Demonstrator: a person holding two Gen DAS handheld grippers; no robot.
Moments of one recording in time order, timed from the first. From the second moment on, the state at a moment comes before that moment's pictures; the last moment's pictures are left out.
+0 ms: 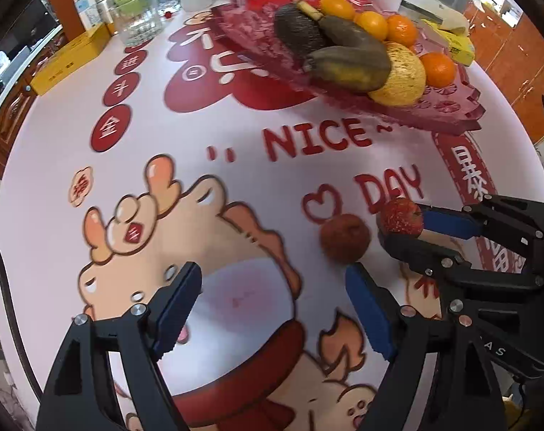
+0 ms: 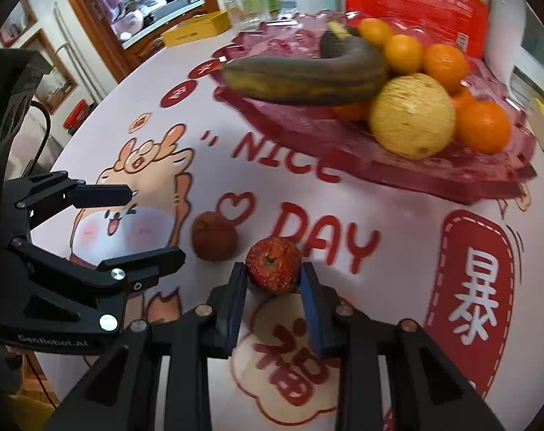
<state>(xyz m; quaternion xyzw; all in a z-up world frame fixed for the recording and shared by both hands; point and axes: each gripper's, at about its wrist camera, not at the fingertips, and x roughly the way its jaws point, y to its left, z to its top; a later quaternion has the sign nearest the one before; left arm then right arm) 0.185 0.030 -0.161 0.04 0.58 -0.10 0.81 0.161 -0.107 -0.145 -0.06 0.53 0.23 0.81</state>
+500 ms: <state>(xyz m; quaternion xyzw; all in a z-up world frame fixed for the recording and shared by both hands) 0.188 -0.018 -0.166 0.06 0.56 -0.14 0.81 0.154 -0.153 -0.143 -0.03 0.53 0.18 0.82</state>
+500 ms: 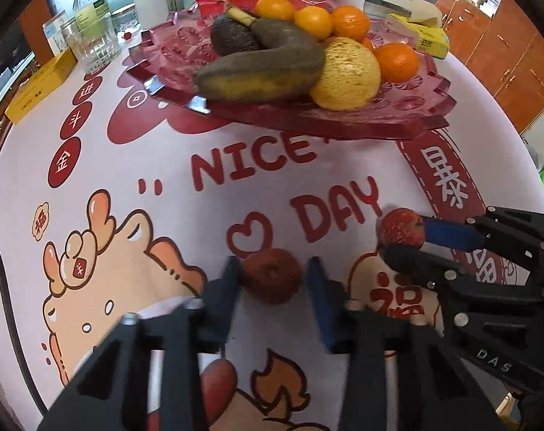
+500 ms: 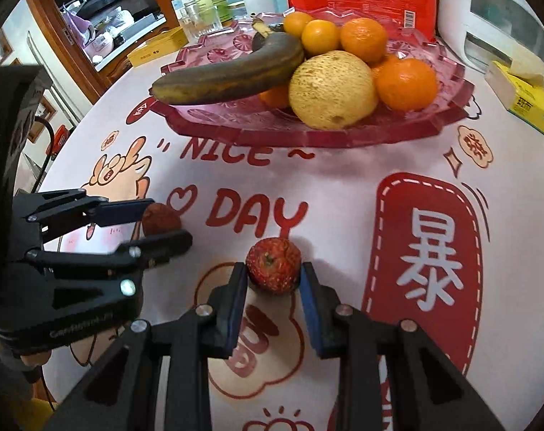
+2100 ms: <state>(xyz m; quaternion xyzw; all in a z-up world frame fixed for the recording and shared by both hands) 0.306 -0.028 0.080 0.09 0.43 -0.10 0.89 0.247 -0.186 0.084 -0.02 0.42 0.11 0.90</state>
